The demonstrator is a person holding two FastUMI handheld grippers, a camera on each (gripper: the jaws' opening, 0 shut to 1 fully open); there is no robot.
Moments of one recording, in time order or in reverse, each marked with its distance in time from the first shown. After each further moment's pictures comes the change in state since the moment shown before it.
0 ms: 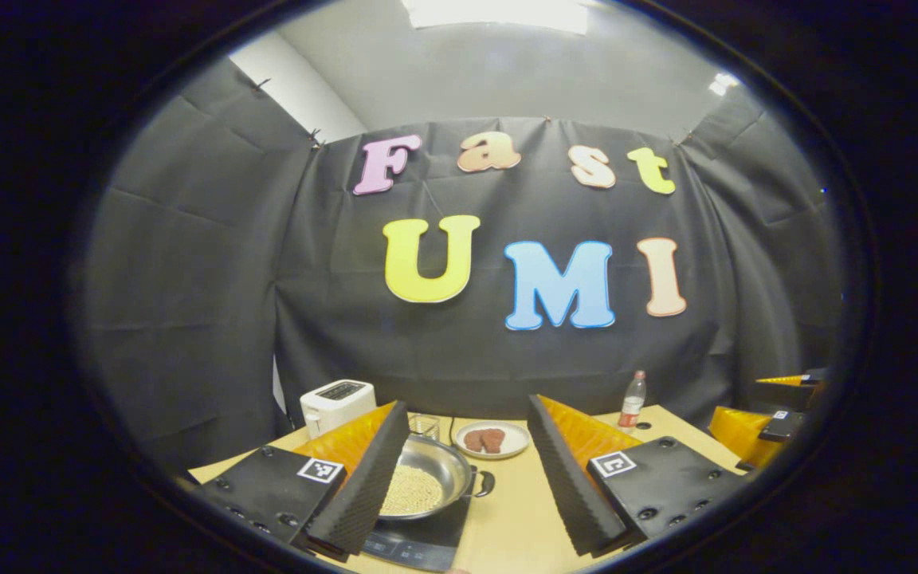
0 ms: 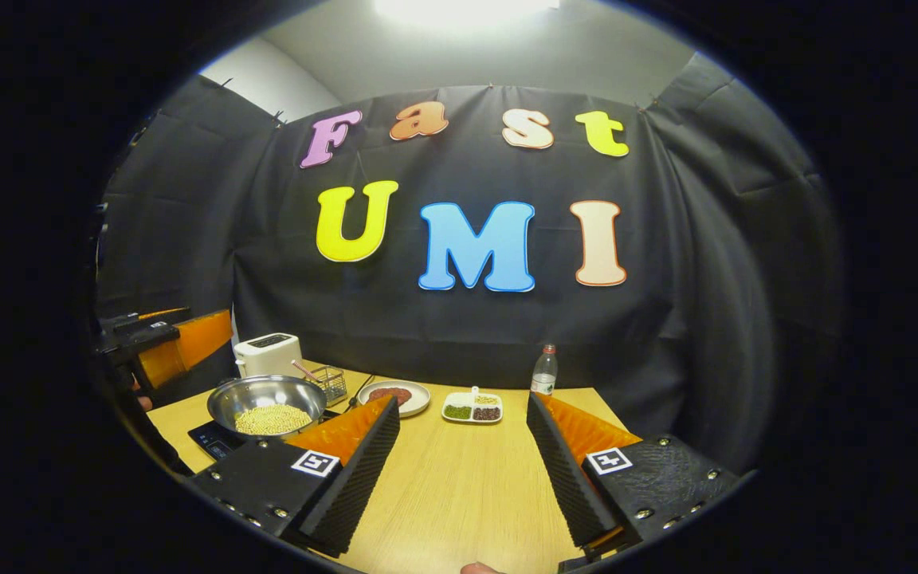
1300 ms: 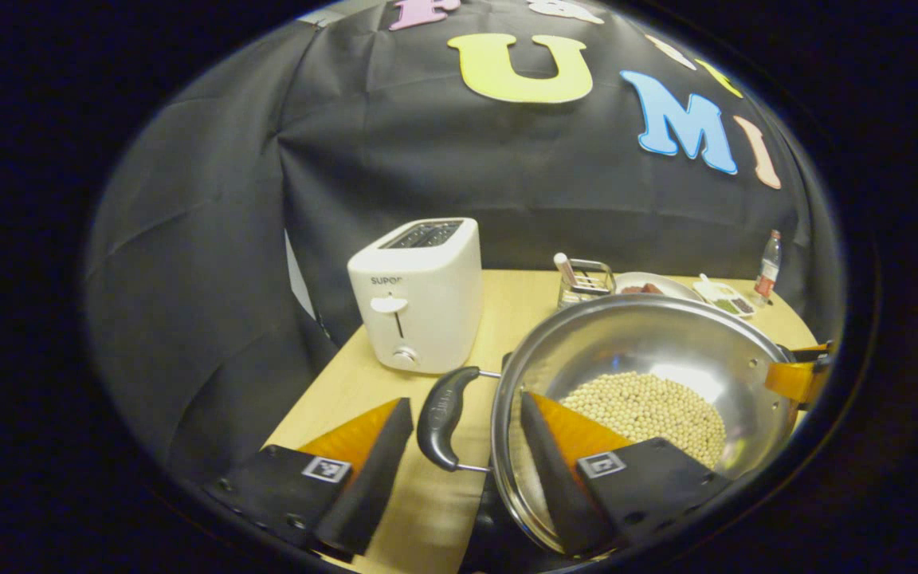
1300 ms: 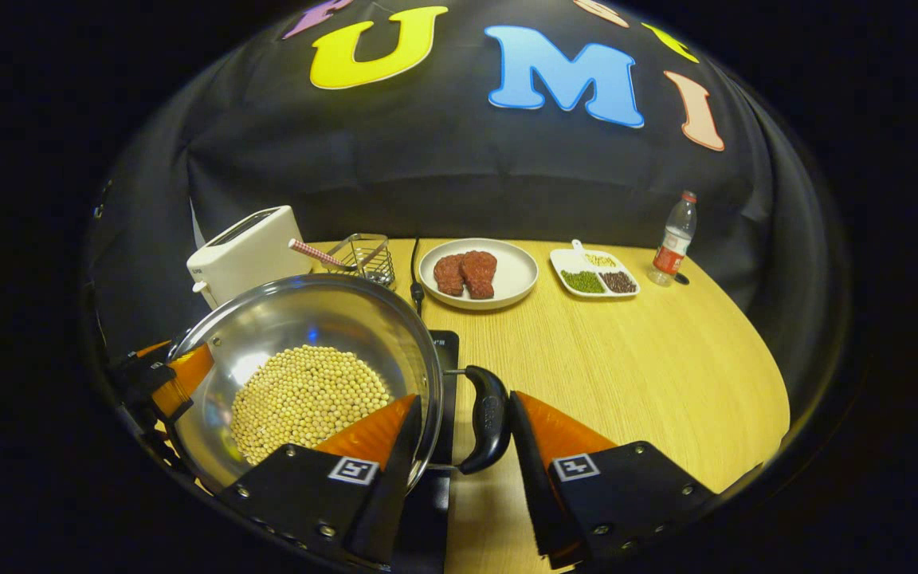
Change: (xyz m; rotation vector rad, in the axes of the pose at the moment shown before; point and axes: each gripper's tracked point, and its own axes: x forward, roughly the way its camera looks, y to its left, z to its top) left arm 0.215 0.320 -0.282 0.063 0.520 0.098; right arm 0.198 0.251 -0.176 0.024 0.531 -0.029
